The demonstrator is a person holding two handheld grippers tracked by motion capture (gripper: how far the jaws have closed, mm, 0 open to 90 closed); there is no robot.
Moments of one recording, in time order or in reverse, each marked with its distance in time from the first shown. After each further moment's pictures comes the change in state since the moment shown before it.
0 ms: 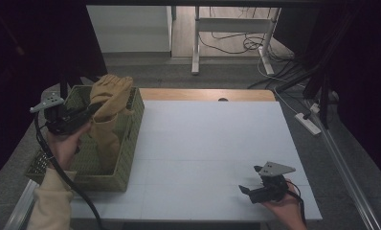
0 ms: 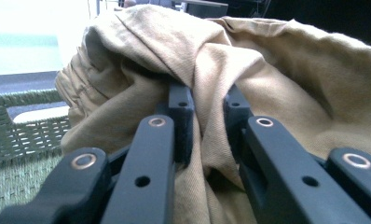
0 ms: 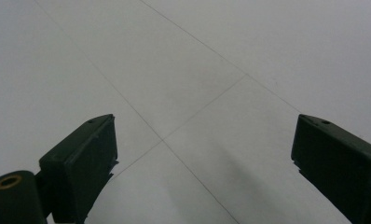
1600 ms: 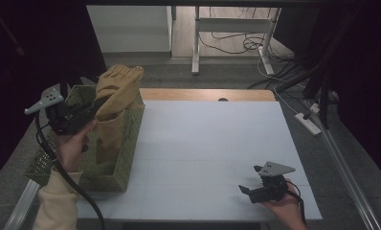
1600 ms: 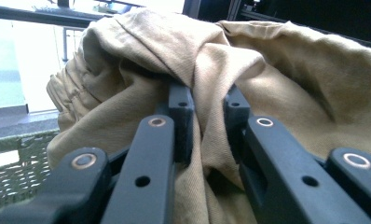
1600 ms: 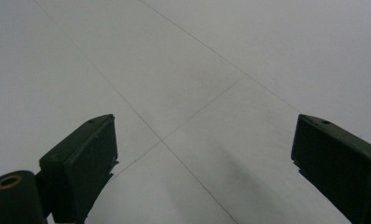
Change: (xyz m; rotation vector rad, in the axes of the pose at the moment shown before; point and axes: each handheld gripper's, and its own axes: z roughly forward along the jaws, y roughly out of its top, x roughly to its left) left arm -0.043 0.020 -0.006 -0.128 -0.125 0.015; right arm 0.000 0.000 0.000 -0.001 0.000 0.002
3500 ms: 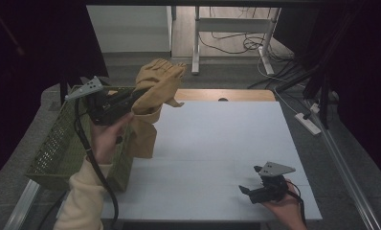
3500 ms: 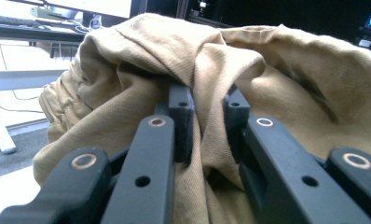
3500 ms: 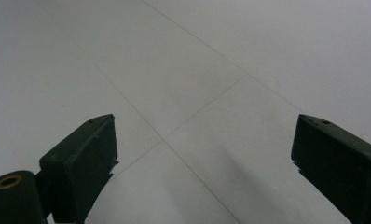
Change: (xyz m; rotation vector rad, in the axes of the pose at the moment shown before) left arm -0.063 0.023 0.067 -0.007 -0.192 0.017; right arm 0.000 0.000 -0.001 0.003 0.006 0.002
